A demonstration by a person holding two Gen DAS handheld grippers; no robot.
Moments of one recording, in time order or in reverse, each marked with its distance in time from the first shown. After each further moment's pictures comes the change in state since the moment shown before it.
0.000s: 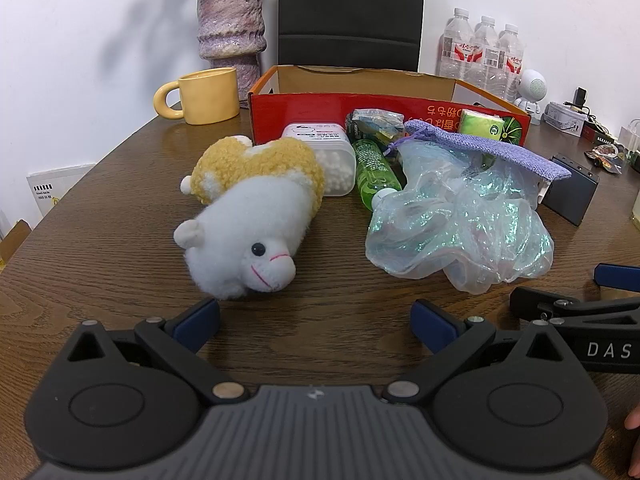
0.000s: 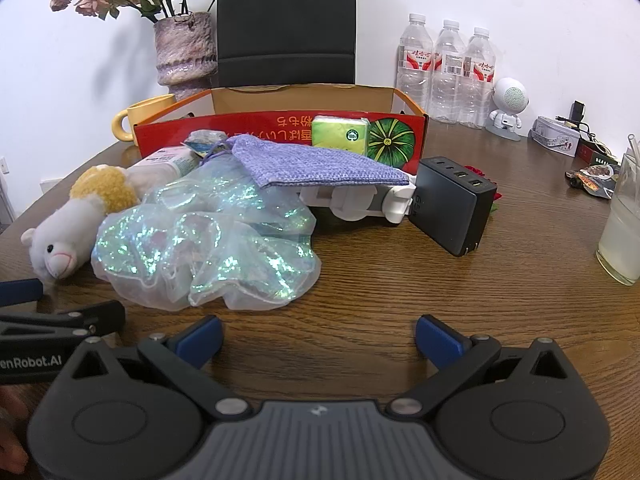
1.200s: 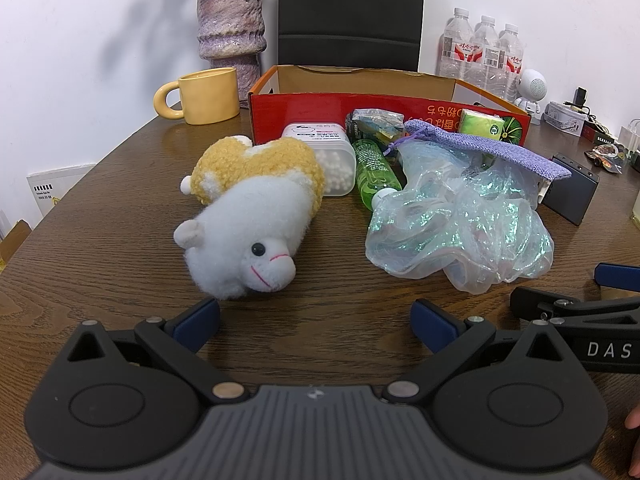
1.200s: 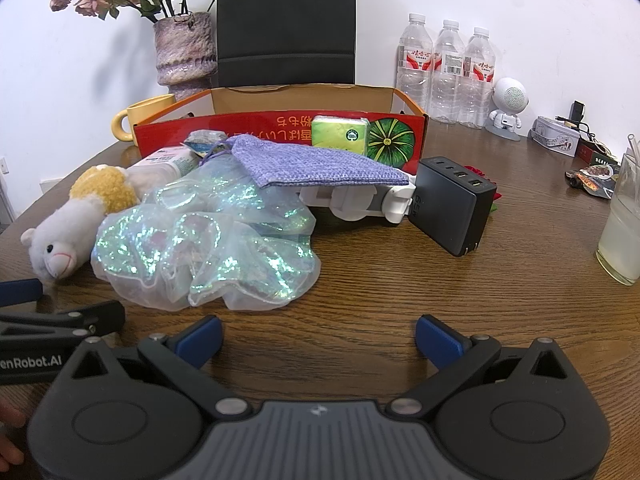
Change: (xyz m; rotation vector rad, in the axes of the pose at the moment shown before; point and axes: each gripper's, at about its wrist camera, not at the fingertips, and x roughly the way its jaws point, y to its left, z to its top) left arm -0.002 0.002 0.006 0.001 0.001 0.001; right arm -0.001 -0.001 0.000 0.000 0.000 0.000
